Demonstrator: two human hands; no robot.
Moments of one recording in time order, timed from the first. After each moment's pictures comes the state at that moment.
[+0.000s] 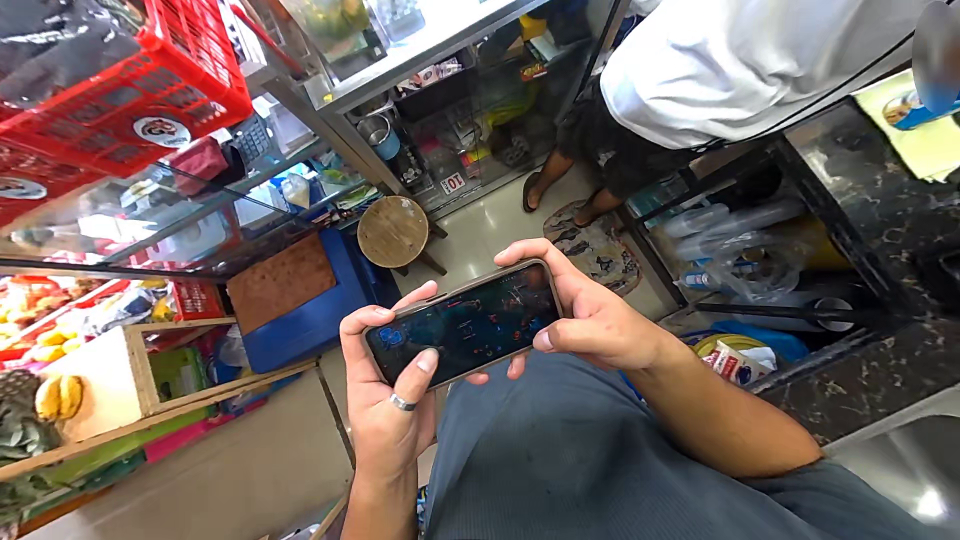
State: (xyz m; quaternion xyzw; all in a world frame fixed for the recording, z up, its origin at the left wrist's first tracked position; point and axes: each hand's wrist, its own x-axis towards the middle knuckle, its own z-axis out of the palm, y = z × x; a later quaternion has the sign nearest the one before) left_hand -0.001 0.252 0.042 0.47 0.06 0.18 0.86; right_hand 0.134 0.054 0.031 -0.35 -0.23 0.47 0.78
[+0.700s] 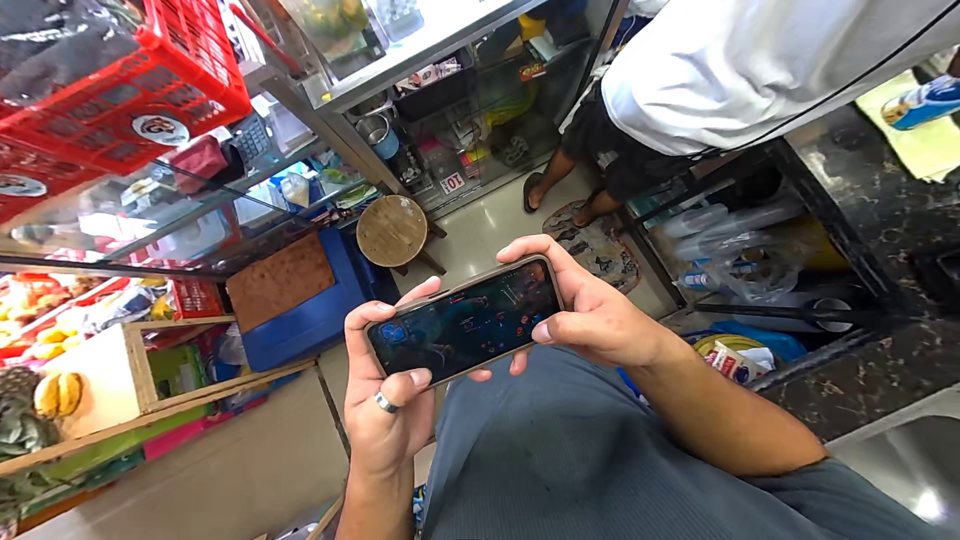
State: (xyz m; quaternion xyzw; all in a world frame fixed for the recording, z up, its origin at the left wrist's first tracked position) left_hand -0.003 0.253 0.036 0.42 0.00 0.13 0.90; right_hand 0.135 0.046 0.030 -0.35 -0.23 0.46 0.78
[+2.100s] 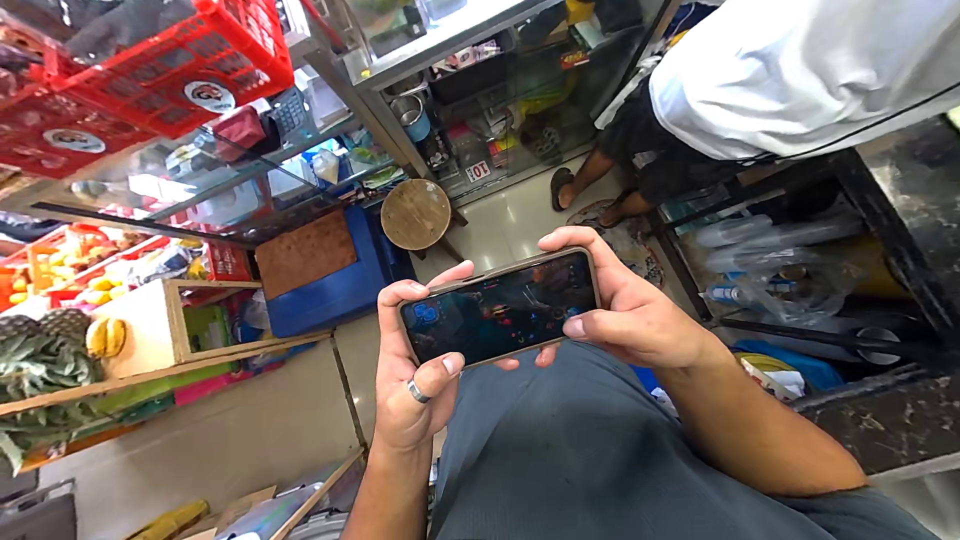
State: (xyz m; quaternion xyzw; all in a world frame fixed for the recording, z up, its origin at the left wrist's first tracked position) left_hand -0.008 0.258 0.036 0.42 -0.01 0.13 0.90; right_hand 0.137 0.050 0.027 -0.34 -0.25 0.47 0.77
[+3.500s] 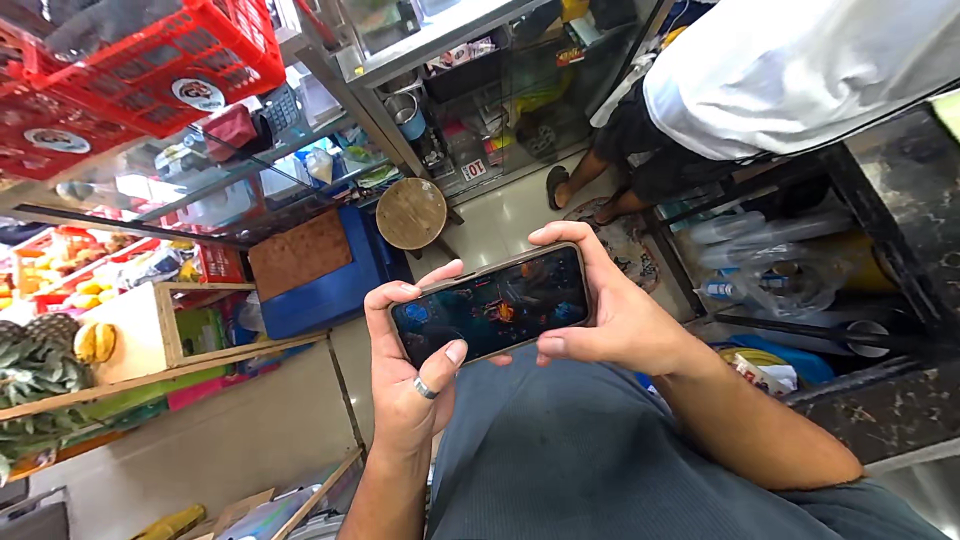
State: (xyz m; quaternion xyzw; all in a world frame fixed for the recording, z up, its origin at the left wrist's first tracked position) left_hand -0.003 0.250 0.041 0.46 0.04 0.18 0.87; right_hand 0.128 0.060 0.037 -0.46 -0.23 0.42 0.75
